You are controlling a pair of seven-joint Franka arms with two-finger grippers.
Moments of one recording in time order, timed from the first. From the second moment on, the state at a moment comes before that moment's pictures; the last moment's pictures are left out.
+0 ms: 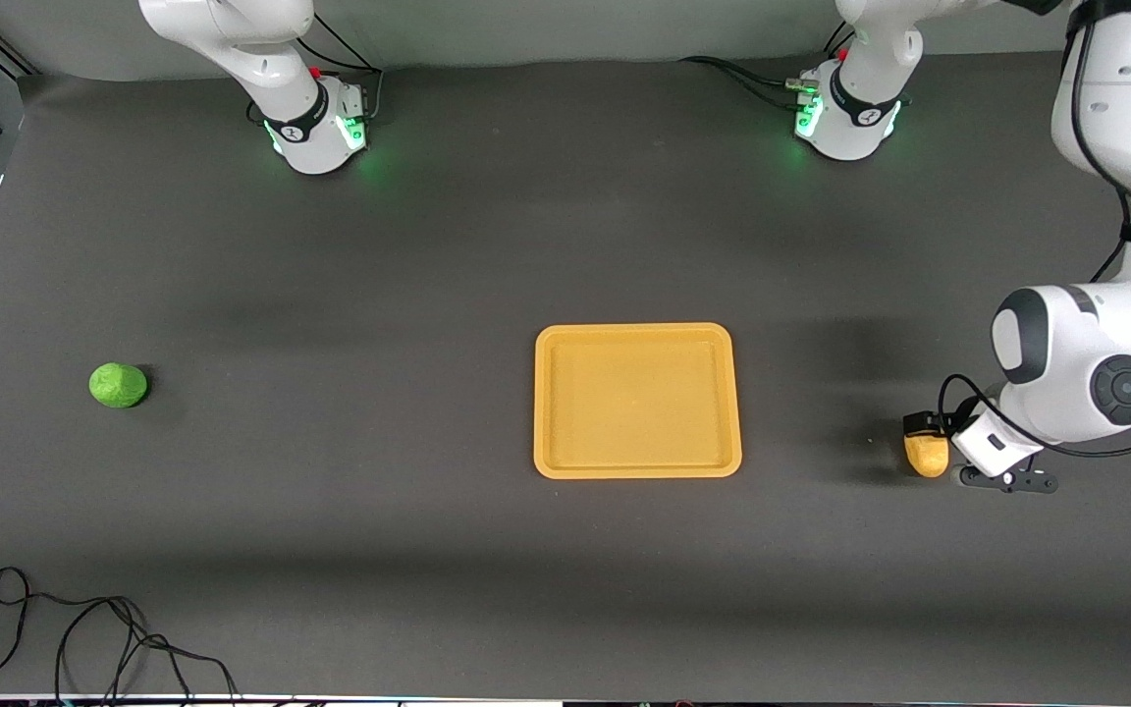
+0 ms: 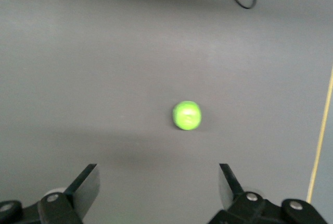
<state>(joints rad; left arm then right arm) 0.15 0.57 -0.09 -1.82 0.04 2.33 0.14 -0.03 0.02 -0.40 -1.68 -0.01 1.75 -0.52</state>
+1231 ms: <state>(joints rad) -0.15 0.54 -0.15 -1.67 0.02 2.13 -0.34 -0.04 0.22 -0.49 -2.05 0.24 2.28 -0.77</state>
